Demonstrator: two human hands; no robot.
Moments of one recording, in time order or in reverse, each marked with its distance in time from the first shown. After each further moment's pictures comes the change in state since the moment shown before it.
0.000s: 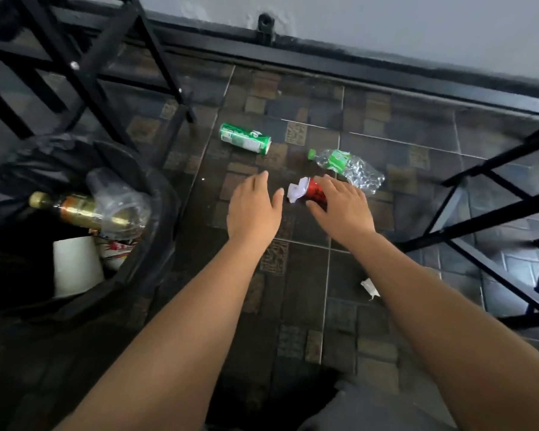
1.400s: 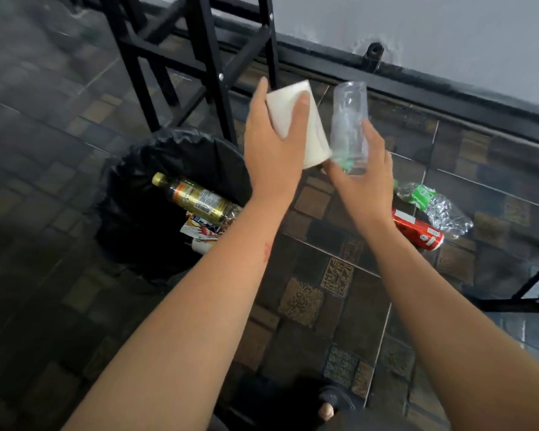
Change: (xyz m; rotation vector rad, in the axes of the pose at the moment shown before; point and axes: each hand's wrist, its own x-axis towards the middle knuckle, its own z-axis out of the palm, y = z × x) left_hand 0.026 -0.028 -0.148 -0.783 0.600 -0.180; right_hand 0.029 -0.153 -0.040 0.827 0.268 -0.049
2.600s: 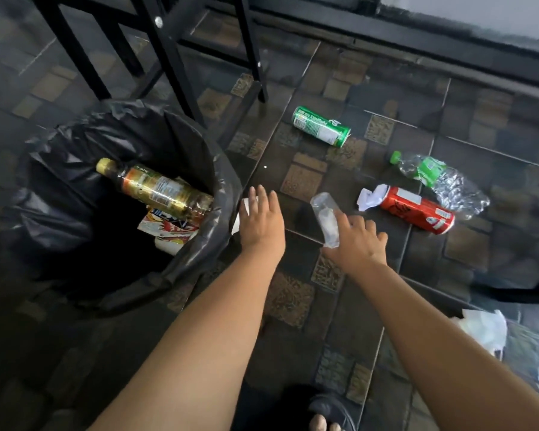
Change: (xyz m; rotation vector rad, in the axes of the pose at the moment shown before) left_hand -0.056 -0.199 0.047 1.411 -0.744 0.021; right_hand -0.031 0.178 0.025 -0.992 -0.535 0.128
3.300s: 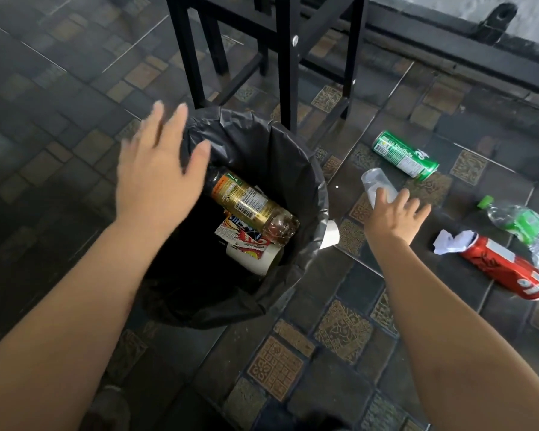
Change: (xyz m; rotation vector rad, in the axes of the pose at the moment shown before) left_hand -0.058 -0.228 -0.151 -0.404 0.450 -0.298; right_hand 0.105 -0.105 -0.011 -0.243 0.203 0.137
